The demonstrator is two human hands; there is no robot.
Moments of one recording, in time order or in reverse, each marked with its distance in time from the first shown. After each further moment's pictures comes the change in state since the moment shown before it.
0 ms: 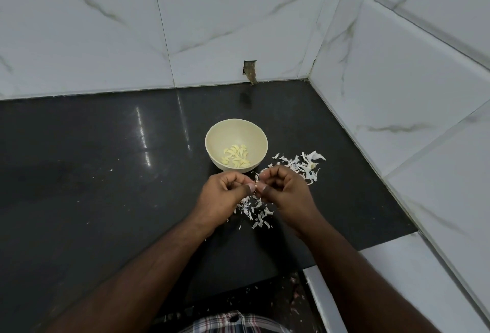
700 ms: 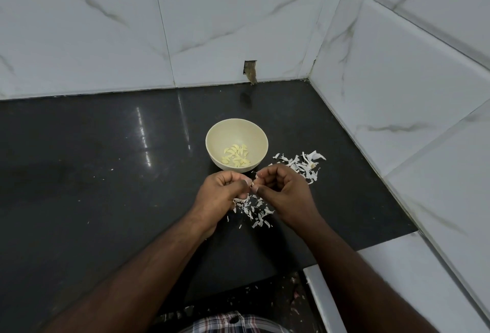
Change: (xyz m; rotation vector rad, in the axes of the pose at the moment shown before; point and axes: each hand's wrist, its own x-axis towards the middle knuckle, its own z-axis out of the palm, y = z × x) left_hand -0.003 0.006 -0.001 -0.177 0.007 -0.157; right_hand -0.003 0.001 -0.001 -0.181 0.012 -0.125
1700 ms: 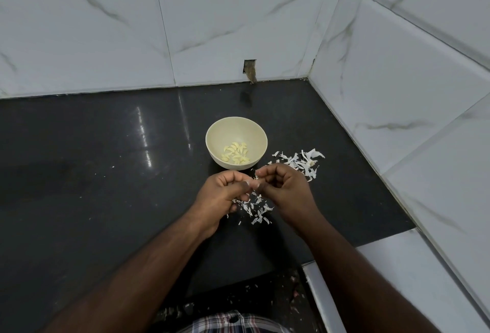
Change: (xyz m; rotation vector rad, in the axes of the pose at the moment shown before) left_hand -0.008 -0.004 0.000 -0.076 -0.100 -0.006; right_hand -0.005 -0.010 0.001 0.148 -0.014 0.067
